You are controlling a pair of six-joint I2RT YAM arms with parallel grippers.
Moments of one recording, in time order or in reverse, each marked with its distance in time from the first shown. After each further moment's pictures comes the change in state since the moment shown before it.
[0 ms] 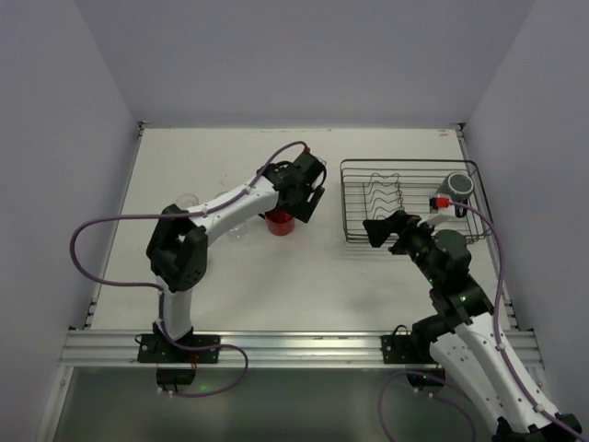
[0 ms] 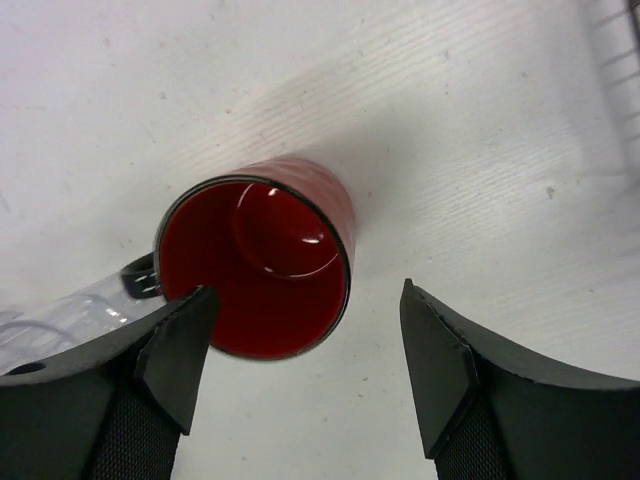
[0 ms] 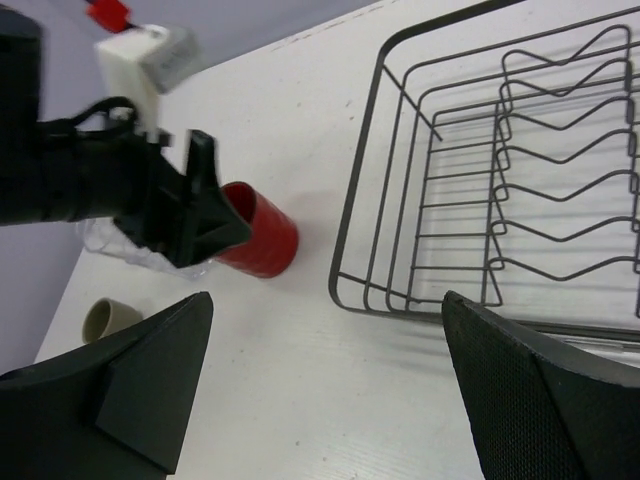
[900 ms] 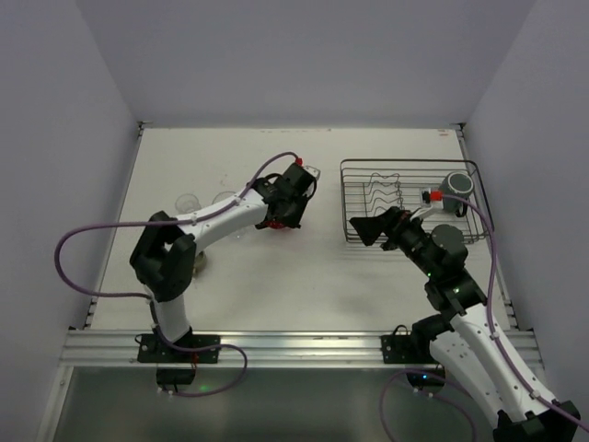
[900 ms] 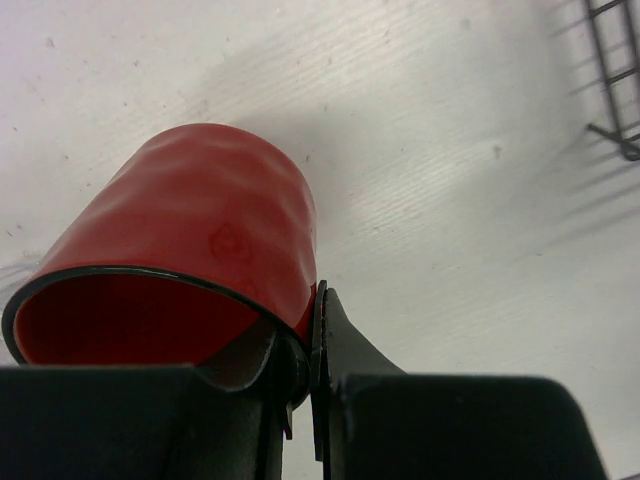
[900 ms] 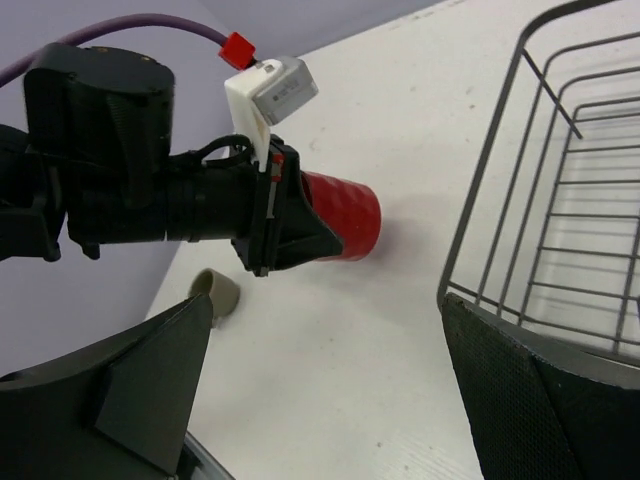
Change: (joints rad) left arm 0.000 -0.173 -0.237 0.184 0.134 -0.091; right arm 0.000 0.074 -0.004 0.183 -0.182 0.112
